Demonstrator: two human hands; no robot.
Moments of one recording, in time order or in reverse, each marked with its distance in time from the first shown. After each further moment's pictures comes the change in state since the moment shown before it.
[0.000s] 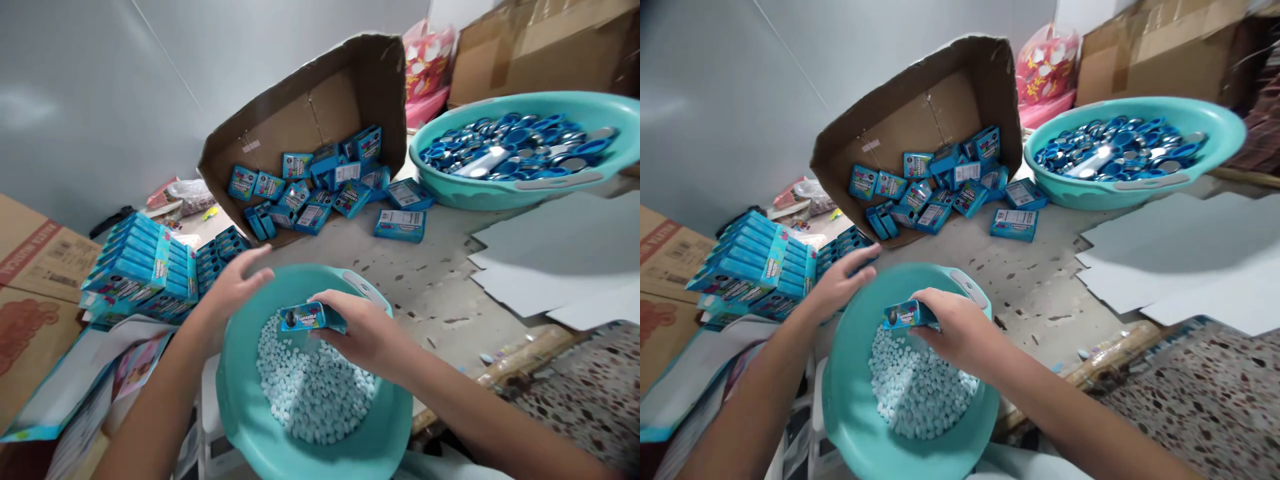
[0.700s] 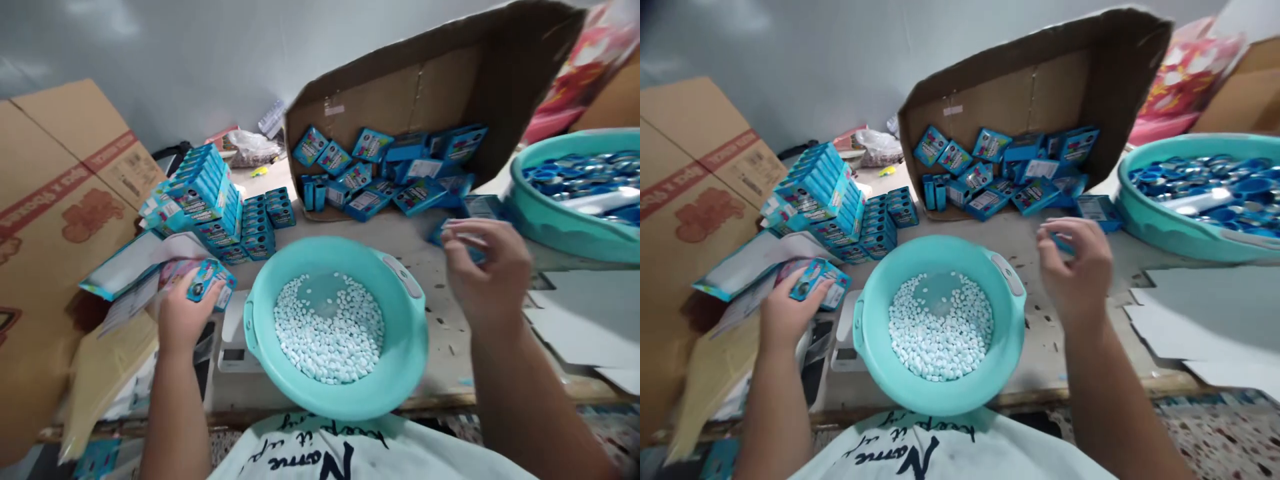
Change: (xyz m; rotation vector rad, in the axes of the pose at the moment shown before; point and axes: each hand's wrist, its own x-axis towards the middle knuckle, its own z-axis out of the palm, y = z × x) left_hand -0.205 -0.004 -0.024 0.250 0.658 -0.823; right_hand 0.032 0.047 -0.050 -0.142 0.718 -0.101
